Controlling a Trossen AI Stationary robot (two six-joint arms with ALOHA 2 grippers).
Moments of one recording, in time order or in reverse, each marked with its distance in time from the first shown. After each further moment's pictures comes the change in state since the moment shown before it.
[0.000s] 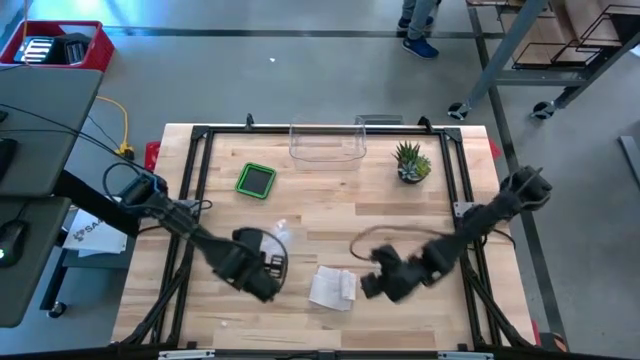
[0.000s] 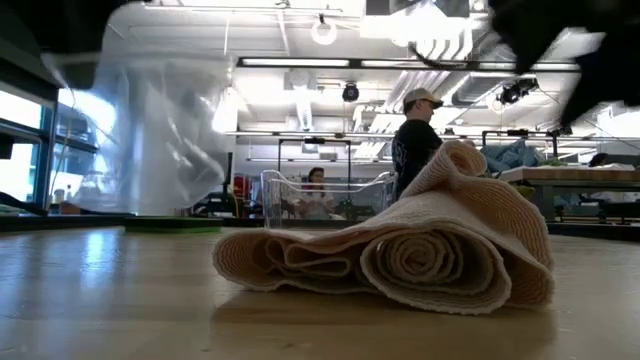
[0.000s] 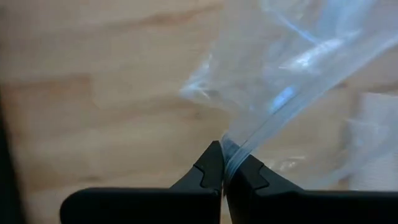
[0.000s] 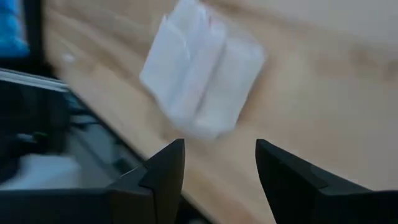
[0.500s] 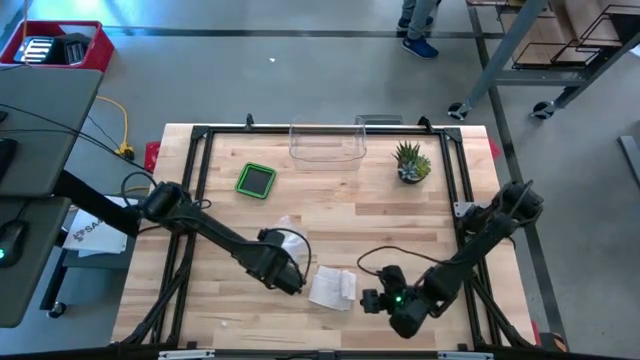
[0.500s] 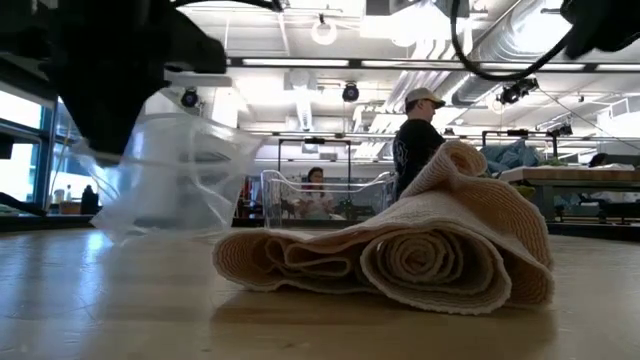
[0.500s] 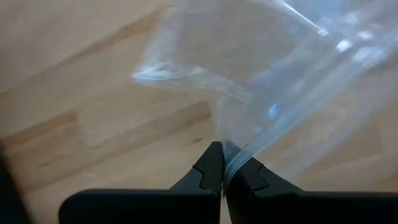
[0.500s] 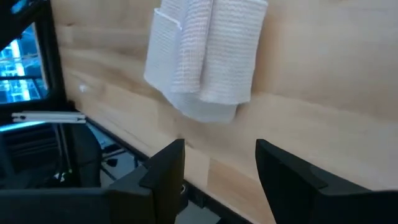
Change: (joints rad) left arm 0.111 0.174 0.000 0.054 0.070 0.343; right arm 0.185 0.150 0.076 0.053 0.224 0.416
